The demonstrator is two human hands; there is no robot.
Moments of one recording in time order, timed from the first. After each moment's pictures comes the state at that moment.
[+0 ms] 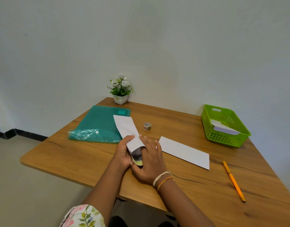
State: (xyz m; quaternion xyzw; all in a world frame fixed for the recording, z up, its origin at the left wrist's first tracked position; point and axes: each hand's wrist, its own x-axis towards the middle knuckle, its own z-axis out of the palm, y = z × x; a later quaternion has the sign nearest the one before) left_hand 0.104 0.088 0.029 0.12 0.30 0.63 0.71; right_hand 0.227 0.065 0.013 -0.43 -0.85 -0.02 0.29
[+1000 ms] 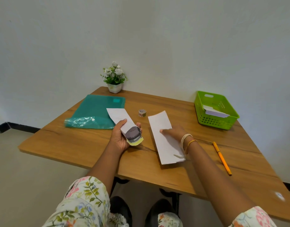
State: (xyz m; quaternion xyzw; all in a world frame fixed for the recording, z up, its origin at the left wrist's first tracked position) left_hand 0.099 0.091 0.025 0.09 0.25 0.62 0.74; right_hand 0.316 0.101 0.076 -0.67 -0.55 0.44 0.24
